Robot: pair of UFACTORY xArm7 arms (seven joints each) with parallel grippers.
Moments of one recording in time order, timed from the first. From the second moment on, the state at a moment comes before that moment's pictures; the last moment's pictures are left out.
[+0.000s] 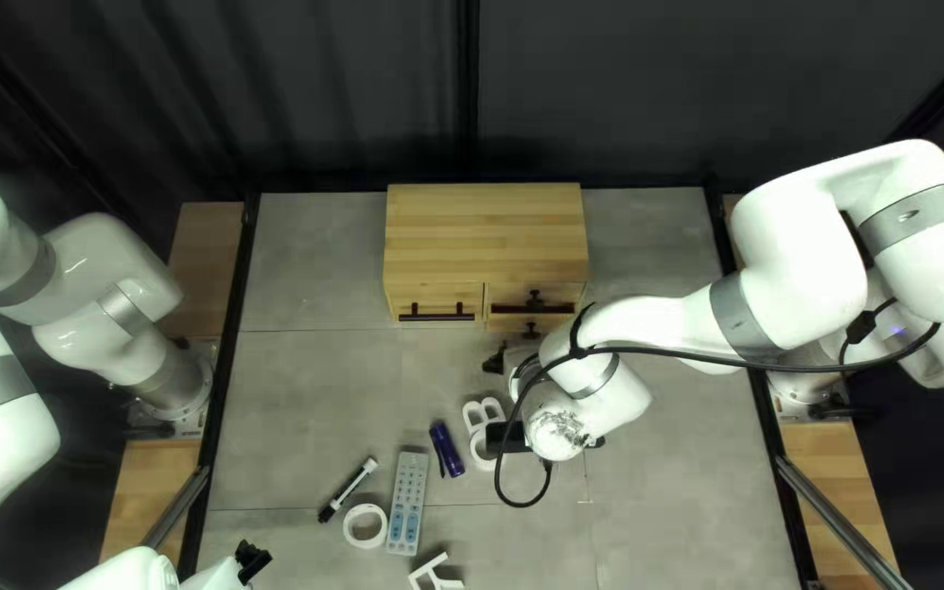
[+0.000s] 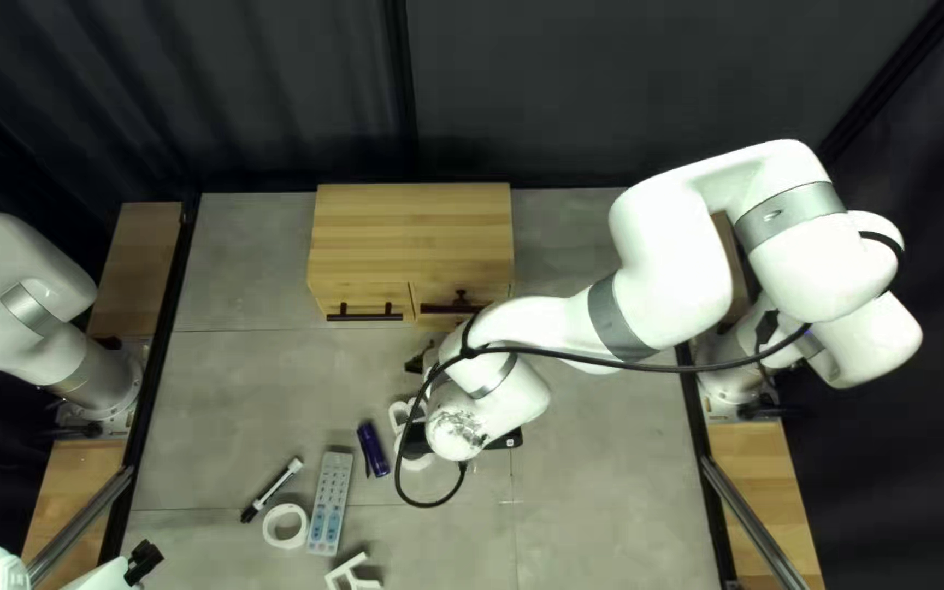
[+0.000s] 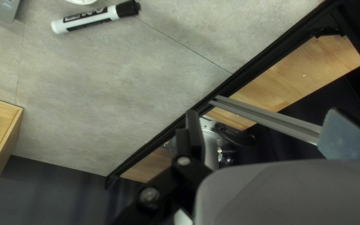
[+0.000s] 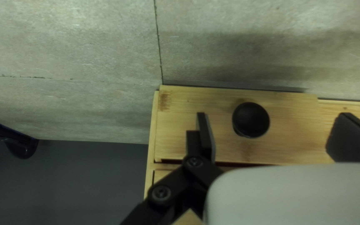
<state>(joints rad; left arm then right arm) -0.84 0.05 -0.21 1.13 0.02 1.53 -0.08 0.45 0.44 -0.25 1.08 -0.75 1.01 -0.86</state>
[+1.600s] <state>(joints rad) -0.84 0.05 -0.21 1.13 0.02 1.53 -0.08 0.46 0.43 -0.25 1.06 -0.77 1.00 -0.83</state>
